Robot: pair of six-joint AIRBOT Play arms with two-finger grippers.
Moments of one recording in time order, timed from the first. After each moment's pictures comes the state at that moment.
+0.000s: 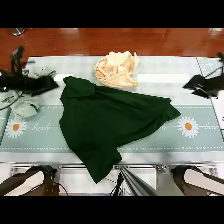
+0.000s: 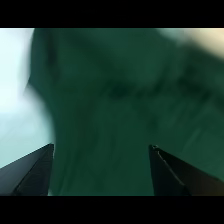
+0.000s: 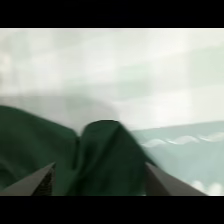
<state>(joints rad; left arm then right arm) 0.17 -1.16 1.03 1.12 -1.19 -1.40 -0.43 -1.28 1.17 -1.13 1.25 1.40</state>
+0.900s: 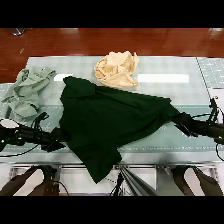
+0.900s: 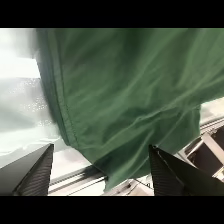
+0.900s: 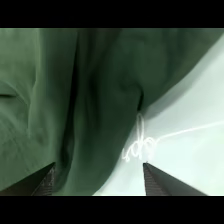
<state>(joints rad) 0.33 -1.02 0.35 0.88 -1.35 -1.30 -0.54 -0.78 0.39 -0.79 1.13 1.26</state>
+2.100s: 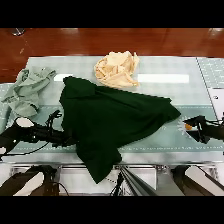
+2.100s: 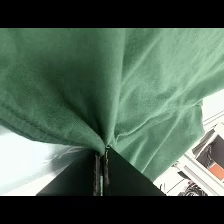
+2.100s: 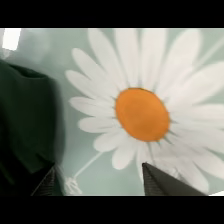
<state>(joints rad) 0.08 -1.05 0.34 0.76 -1.20 -1.27 -0.88 -1.12 0.48 -0.84 1.11 1.26</state>
